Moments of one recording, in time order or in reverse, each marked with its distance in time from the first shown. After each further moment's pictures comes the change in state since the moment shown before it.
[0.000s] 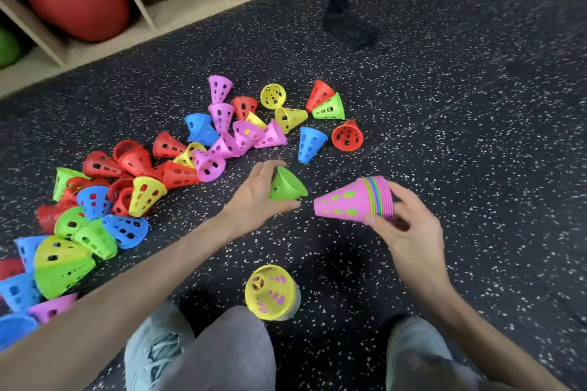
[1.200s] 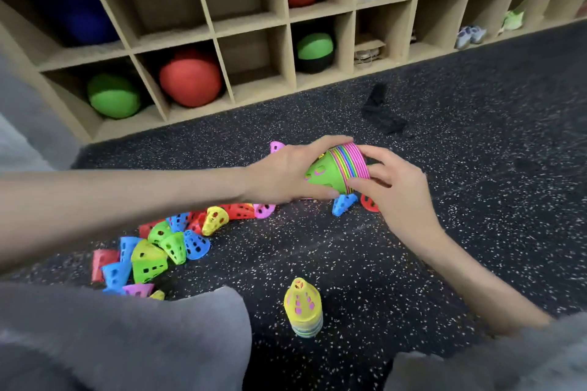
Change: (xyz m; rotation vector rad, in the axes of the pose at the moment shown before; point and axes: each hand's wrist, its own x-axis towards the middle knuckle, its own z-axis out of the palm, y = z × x) left_hand -0.093 0.164 -0.182 0.230 -0.019 0.367; right_hand -0.002 -0.183 0.000 0.106 -0.302 -0.369
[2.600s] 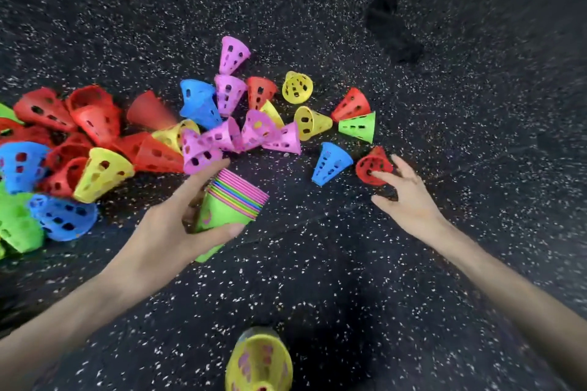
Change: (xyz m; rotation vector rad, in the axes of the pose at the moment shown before) left_hand -0.034 -0.197 0.180 -0.673 0.275 -0.527; right_hand 0.117 0.283 -0.034 -0.954 -0.377 0.471
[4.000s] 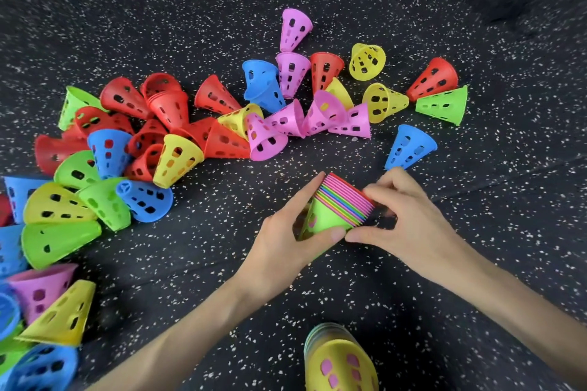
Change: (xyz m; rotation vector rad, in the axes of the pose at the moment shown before) left_hand 0.005 -0.024 0.051 -0.195 -0.065 -0.107; right_hand -0.050 -0.128 0.046 0.213 -0.170 -0.314
